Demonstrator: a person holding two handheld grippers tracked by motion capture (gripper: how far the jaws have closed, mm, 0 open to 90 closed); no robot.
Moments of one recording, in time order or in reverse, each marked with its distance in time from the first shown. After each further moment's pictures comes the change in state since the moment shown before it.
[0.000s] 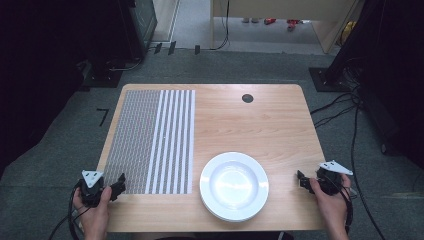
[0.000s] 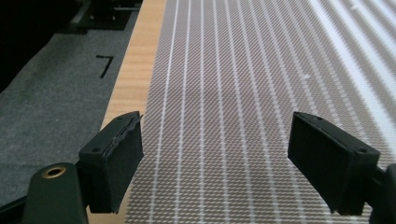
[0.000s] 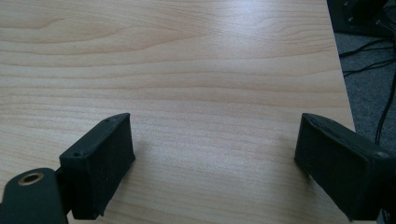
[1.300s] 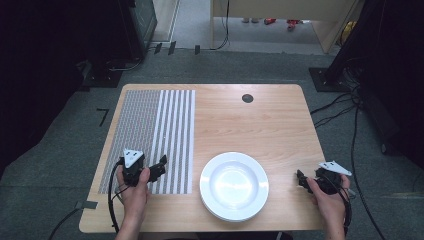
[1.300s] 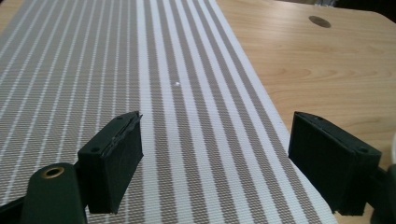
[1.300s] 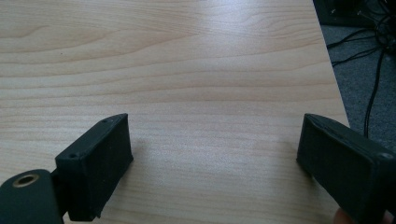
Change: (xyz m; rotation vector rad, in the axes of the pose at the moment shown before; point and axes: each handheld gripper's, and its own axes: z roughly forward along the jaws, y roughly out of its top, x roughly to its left) left arm -0.111 0.051 0.009 -0.061 -0.282 -0.007; right arm 0.006 0.000 0.001 0.000 -0.056 0.053
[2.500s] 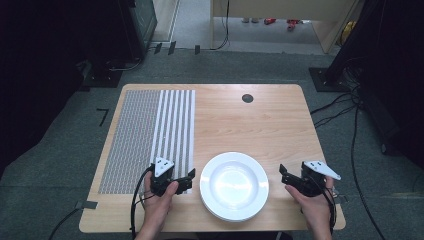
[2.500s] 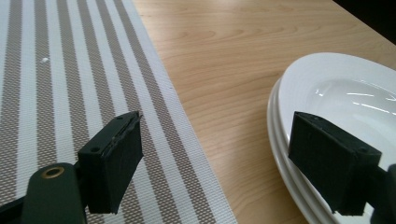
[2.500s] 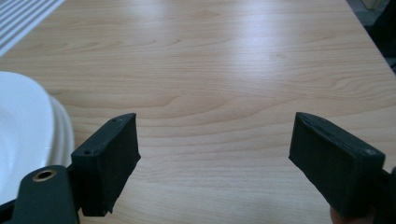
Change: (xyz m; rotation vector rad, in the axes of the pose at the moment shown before) left arm -0.066 -0.020 0.006 0.086 -0.185 0.095; right arm 0.067 0.019 -0.031 -0.160 0.125 0.063
